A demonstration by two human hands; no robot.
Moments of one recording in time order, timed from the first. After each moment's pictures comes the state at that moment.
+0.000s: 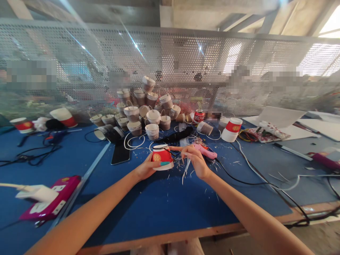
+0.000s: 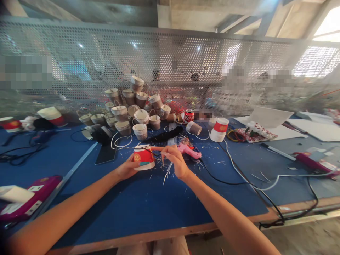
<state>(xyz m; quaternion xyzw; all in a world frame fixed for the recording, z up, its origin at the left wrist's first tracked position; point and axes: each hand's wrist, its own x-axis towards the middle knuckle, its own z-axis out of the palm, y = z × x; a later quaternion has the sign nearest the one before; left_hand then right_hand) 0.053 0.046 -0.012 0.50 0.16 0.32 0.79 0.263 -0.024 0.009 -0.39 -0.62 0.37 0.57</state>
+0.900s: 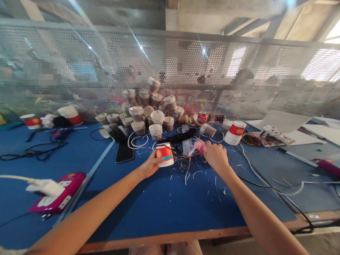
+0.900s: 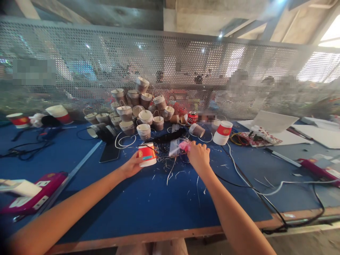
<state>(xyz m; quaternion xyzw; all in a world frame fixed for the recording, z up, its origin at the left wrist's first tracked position) 0.058 0.049 -0.013 0.45 0.20 0.38 0.78 0.313 -0.018 0.027 -0.81 -0.58 -0.07 0.08</state>
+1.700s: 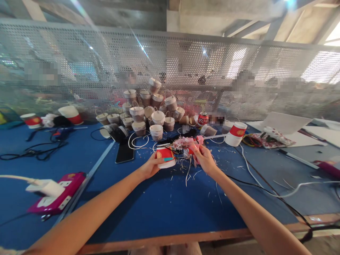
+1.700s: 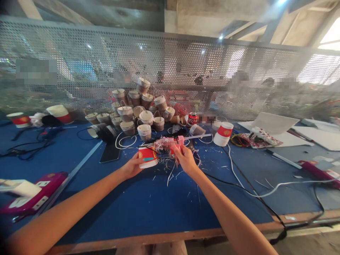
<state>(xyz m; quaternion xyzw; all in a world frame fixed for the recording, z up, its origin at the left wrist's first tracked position) 0.059 0.048 -0.015 0.44 0.20 0.37 0.79 0.278 -0.010 0.009 -0.52 -0.53 0.34 0.57</state>
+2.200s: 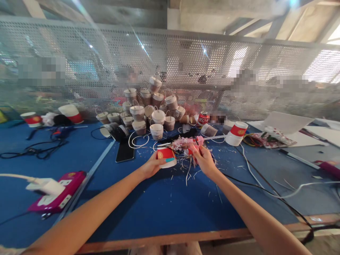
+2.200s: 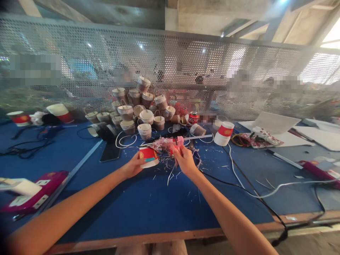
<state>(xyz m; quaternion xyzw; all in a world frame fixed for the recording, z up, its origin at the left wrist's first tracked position) 0.060 0.049 -0.019 0.46 0.22 0.37 0.78 0.270 -0.016 0.012 -0.54 -0.54 0.30 0.57</state>
